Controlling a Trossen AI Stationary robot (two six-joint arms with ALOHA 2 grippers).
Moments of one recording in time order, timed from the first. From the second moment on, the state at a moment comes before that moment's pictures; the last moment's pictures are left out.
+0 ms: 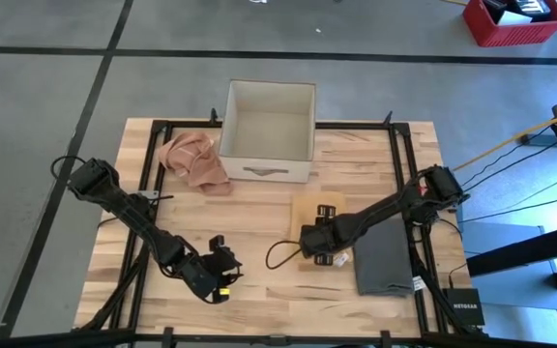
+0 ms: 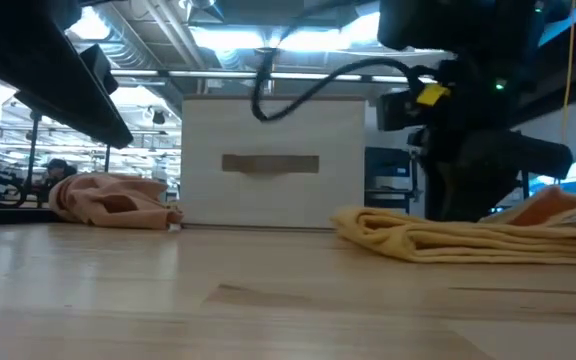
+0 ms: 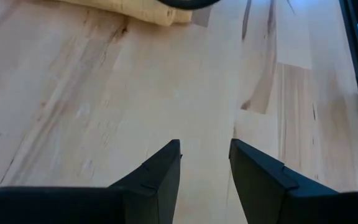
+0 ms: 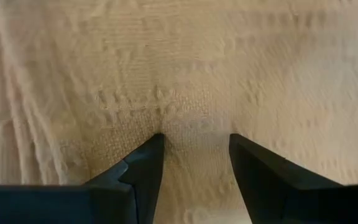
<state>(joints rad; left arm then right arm) -0.70 1.60 0.84 -0.12 -0.54 -0.75 0.33 1.84 1.09 -0.70 0.28 0.37</state>
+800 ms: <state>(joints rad) -0.71 1.60 0.84 -0.12 -0.56 -0.76 0.19 1.85 0.98 -0.92 0.68 0.32</state>
